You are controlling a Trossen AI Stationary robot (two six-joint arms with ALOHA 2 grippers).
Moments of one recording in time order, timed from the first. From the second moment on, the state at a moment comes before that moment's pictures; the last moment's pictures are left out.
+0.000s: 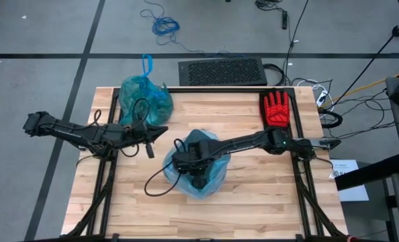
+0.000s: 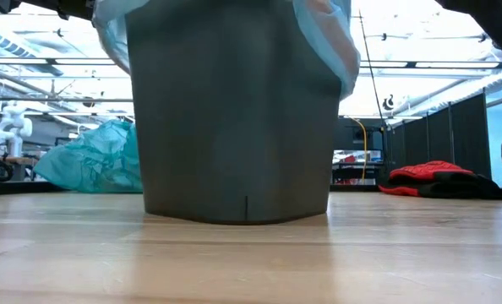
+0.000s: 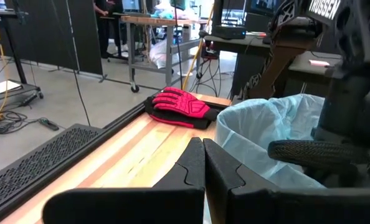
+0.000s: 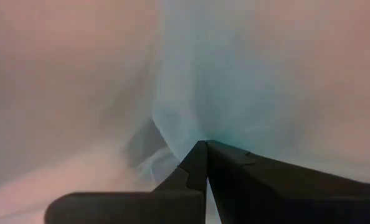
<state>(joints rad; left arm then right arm) -0.19 0.72 0.48 0.17 -0.49 -0.10 0.17 2.34 2.25 -1.24 -0.02 0.11</state>
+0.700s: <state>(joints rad) -0.19 0.72 0.48 0.18 -0.49 -0.10 0.17 2.34 2.11 -1.14 -0.02 0.10</state>
